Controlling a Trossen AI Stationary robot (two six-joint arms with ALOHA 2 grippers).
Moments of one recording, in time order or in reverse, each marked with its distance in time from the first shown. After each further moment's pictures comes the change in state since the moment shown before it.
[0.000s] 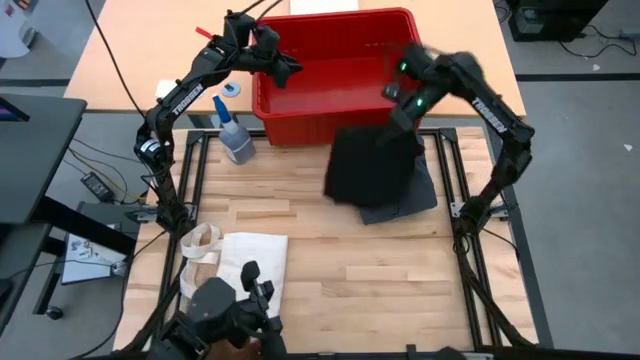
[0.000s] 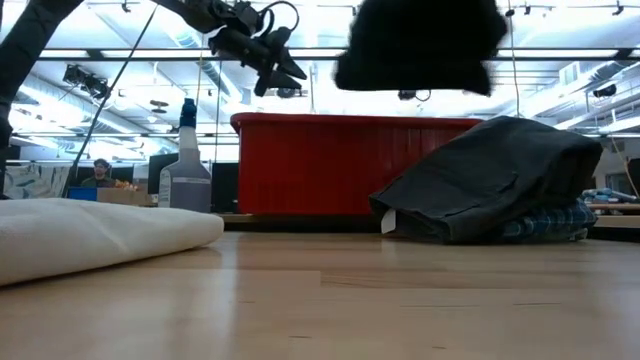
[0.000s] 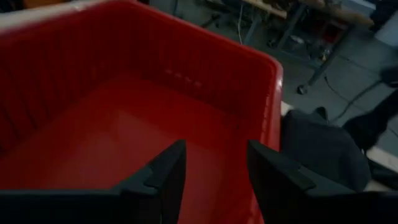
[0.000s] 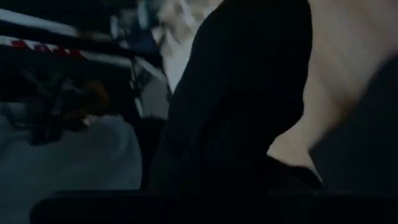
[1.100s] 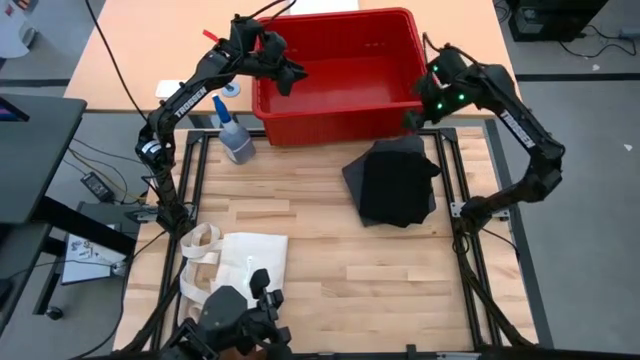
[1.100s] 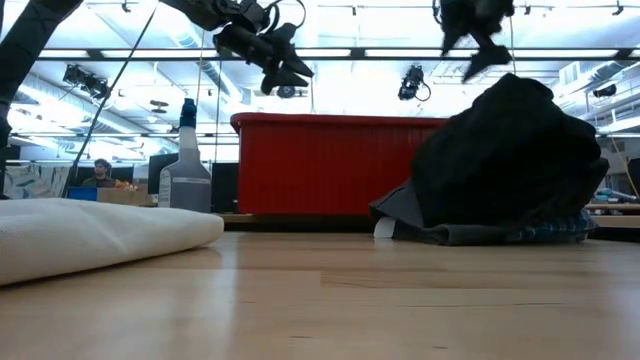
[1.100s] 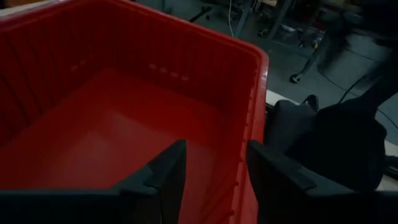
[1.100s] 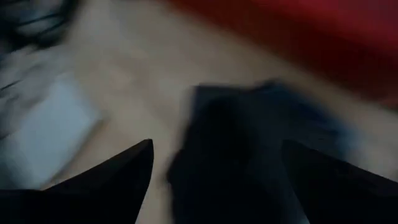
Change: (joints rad) left arm -0.048 0.000 0.000 -0.005 -0.011 0.022; right arm -0.114 -0.246 -0.284 0.187 0.578 0.085
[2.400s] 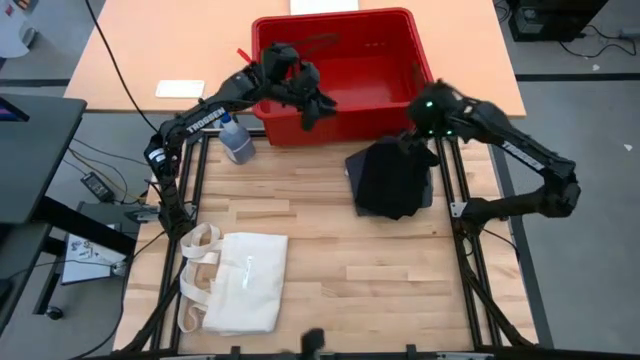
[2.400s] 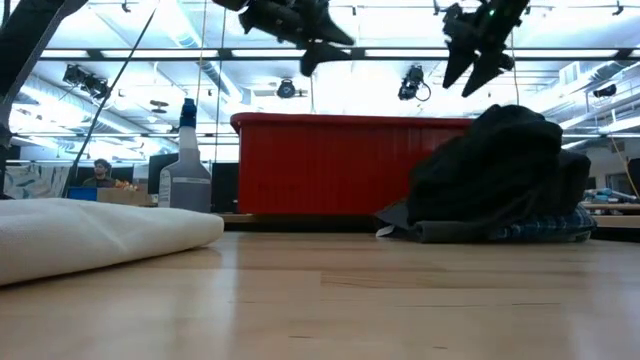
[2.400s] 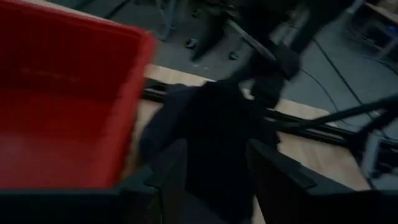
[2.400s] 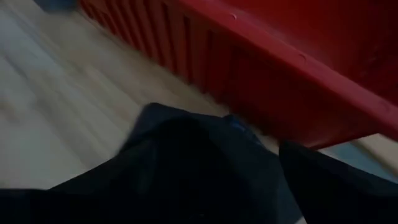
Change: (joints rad) left arm -0.293 0.004 0.000 0.001 0.015 -0.011; right arm 0.168 -0.218 -0.392 0.373 0.456 -0.062
